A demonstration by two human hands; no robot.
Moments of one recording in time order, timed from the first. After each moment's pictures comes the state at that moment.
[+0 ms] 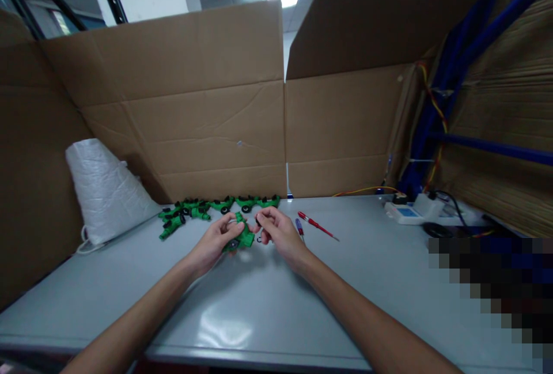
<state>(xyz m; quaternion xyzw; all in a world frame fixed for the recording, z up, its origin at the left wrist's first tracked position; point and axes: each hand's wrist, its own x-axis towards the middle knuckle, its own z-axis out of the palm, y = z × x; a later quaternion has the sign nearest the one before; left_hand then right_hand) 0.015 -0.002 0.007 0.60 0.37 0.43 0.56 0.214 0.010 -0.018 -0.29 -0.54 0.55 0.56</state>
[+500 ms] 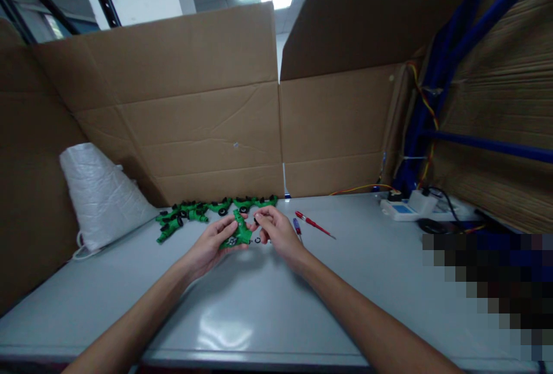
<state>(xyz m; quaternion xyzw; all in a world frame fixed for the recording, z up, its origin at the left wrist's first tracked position) 0.012 -0.003 0.011 0.55 0.32 0.43 0.64 0.214 0.015 -0.020 -0.30 -0.55 0.54 0.57</state>
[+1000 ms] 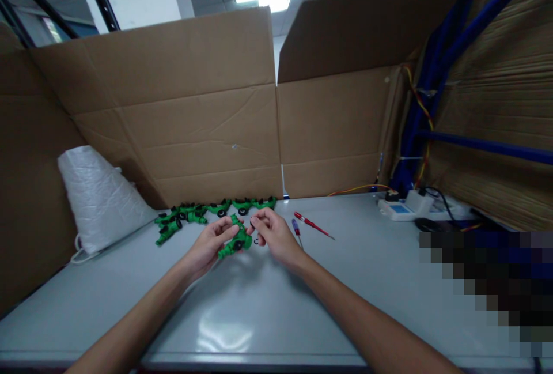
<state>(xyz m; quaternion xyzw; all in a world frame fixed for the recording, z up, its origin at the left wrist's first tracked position) 0.015 -0.004 0.013 0.56 0.36 0.46 0.59 0.211 0.014 -0.024 -0.30 -0.59 0.49 0.57</state>
